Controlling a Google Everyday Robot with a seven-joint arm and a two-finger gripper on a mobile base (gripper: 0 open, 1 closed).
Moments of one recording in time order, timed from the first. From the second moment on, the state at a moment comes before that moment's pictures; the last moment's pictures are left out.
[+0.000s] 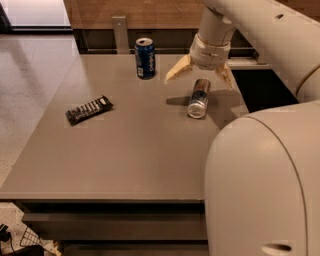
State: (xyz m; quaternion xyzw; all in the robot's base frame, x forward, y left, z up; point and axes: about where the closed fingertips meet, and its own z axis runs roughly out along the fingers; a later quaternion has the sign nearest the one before) arm 0.663 -0.128 0.852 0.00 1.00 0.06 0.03
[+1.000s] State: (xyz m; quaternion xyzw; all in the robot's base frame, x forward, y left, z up) arm 0.659 -0.131 0.809 0.04 1.00 0.06 -0.01
